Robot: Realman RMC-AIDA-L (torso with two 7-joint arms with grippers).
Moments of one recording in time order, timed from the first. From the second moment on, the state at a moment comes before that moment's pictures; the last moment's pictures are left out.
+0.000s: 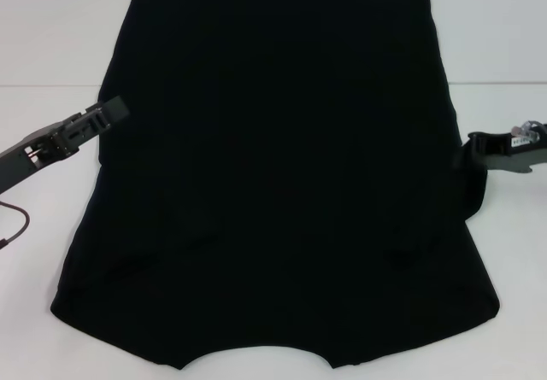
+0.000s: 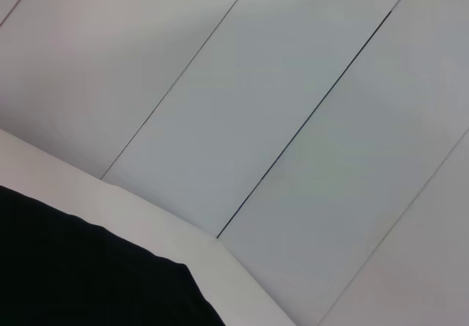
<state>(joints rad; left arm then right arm) -0.49 -2.07 0.24 0.55 1.88 1.55 -1.64 0.85 1.97 -0.71 -0.56 -2.56 -1.07 2.61</state>
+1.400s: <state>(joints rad) -0.47 -2.07 0.21 0.55 1.88 1.55 -1.64 0.97 2.02 -0.88 -0.49 -2.54 -0.91 2.59</state>
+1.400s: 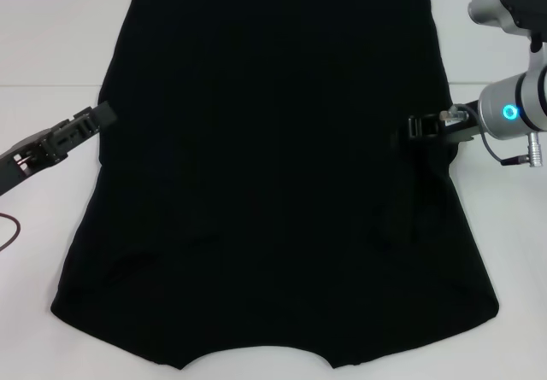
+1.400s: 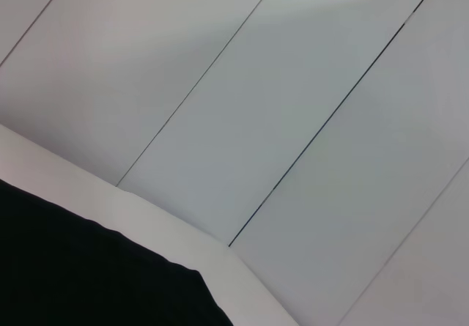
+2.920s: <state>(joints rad) -0.46 -2.07 0.20 0.54 1.88 1.55 -1.64 0.98 2.00 -0.82 -0.53 -2.49 -1.14 2.56</state>
